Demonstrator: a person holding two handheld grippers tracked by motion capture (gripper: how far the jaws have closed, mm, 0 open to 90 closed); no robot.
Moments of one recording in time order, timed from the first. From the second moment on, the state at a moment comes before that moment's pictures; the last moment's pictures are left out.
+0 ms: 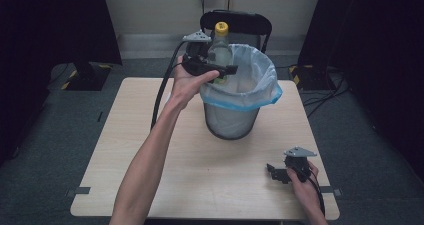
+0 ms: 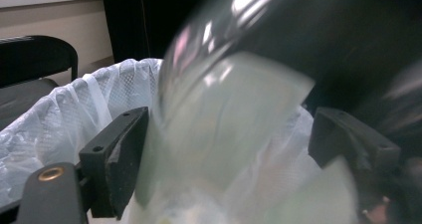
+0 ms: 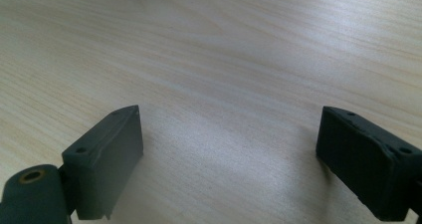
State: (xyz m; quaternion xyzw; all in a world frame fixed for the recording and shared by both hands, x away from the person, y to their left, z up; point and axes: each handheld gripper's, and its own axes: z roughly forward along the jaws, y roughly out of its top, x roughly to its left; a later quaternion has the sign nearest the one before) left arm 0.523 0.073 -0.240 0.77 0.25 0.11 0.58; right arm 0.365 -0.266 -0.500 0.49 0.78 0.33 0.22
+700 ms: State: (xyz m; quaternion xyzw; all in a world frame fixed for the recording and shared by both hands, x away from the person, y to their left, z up) left arm 0.517 0.102 -0.234 0.74 0.25 0.13 0.61; right arm 0.365 -0.266 -0.500 0.48 0.78 0.33 0.22
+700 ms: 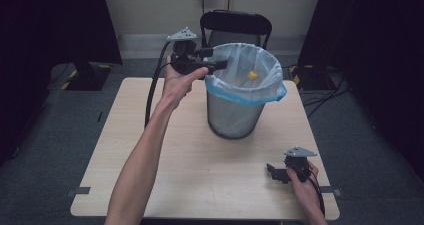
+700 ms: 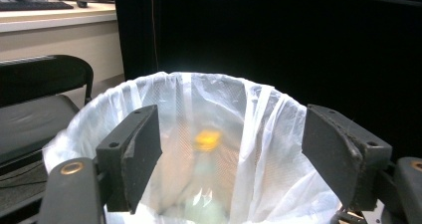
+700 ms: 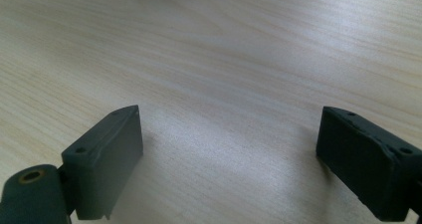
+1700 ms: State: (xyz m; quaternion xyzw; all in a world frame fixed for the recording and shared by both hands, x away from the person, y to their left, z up) left arm 0.508 0.194 -0.262 0.73 0.32 0.16 0.58; right arm 0.365 -0.266 -0.500 0.48 0.78 0.33 0.22
